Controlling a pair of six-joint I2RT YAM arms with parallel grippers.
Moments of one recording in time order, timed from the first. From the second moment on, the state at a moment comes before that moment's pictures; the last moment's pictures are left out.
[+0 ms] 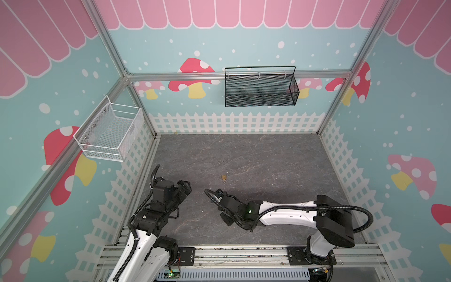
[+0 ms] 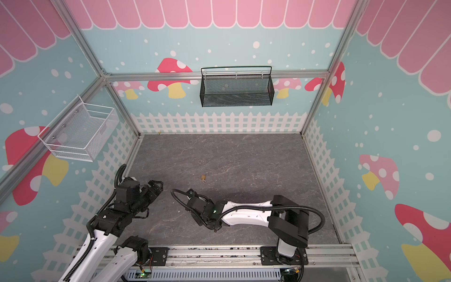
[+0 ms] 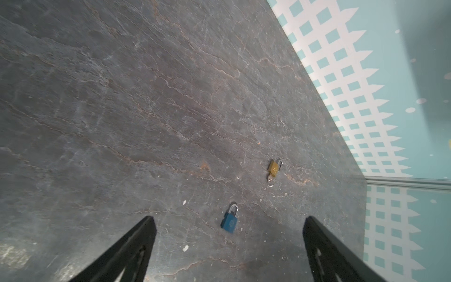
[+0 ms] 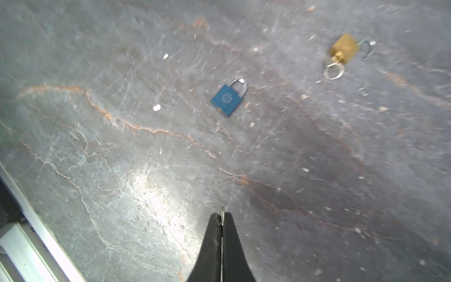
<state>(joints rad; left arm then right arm) -0.20 0.64 0.63 -0.68 -0.05 -1.01 1.22 1.63 1.00 -0.30 0.29 0.36</state>
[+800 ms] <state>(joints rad) -0.62 1.02 0.79 -0.30 0.00 -1.16 0.96 1.14 0.76 -0.04 0.20 0.28</state>
